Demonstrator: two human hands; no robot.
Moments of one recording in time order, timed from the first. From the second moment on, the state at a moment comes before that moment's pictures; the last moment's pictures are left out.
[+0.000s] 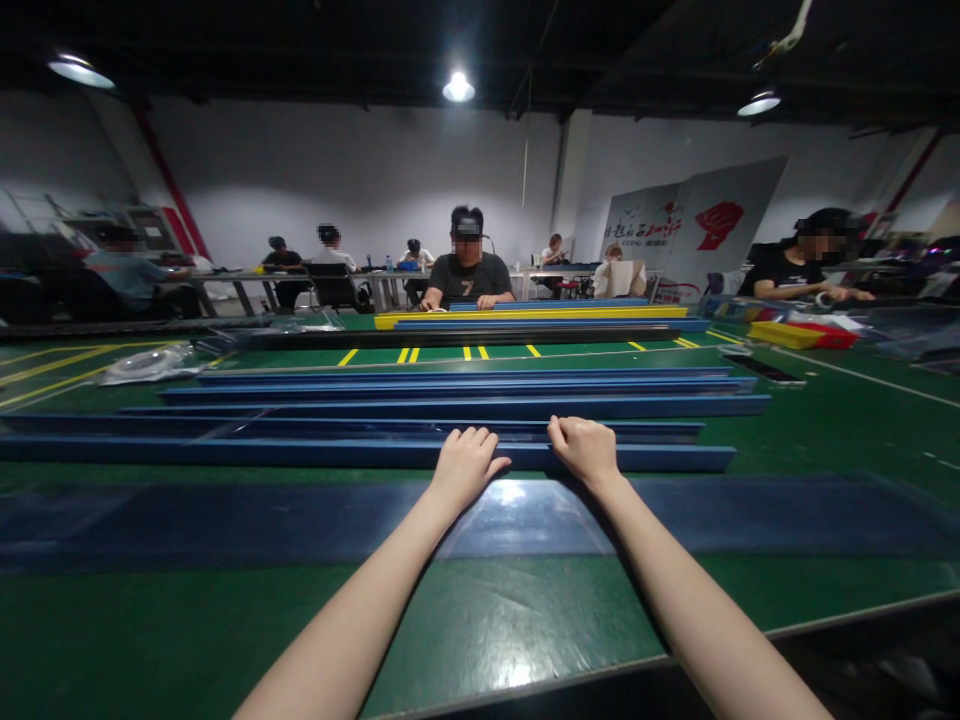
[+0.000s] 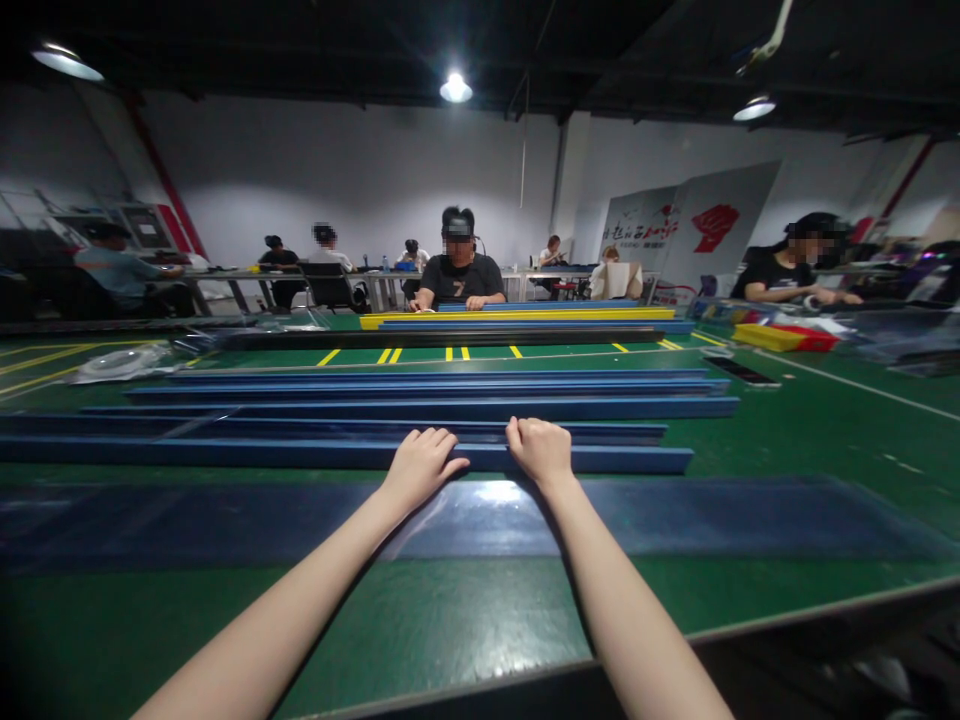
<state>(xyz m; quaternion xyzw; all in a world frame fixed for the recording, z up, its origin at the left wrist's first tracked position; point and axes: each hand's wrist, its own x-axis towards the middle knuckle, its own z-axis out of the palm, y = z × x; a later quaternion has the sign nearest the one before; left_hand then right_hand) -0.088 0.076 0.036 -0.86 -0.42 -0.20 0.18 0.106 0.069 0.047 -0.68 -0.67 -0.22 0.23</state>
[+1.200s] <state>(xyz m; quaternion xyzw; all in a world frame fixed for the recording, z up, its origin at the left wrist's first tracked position) -0.088 0.077 0.039 -0.86 -0.45 -0.18 0.15 0.106 0.069 0.054 -0.70 -0.67 -0.15 0.19</state>
